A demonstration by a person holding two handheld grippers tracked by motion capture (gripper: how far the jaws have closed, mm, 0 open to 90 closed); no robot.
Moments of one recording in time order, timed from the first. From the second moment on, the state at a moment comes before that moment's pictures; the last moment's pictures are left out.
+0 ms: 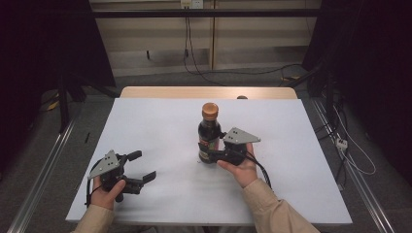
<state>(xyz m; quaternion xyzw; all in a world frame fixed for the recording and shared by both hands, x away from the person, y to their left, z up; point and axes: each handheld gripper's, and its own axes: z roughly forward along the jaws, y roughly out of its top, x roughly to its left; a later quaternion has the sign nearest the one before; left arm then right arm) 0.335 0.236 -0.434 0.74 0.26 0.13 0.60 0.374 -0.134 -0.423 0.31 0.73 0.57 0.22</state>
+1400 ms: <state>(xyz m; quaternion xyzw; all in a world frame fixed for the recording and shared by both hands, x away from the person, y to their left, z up) 0.336 0.235 -0.437 0.75 0.26 0.12 0.60 0.411 -0.138 -0.430 0.31 0.73 0.56 0.23</state>
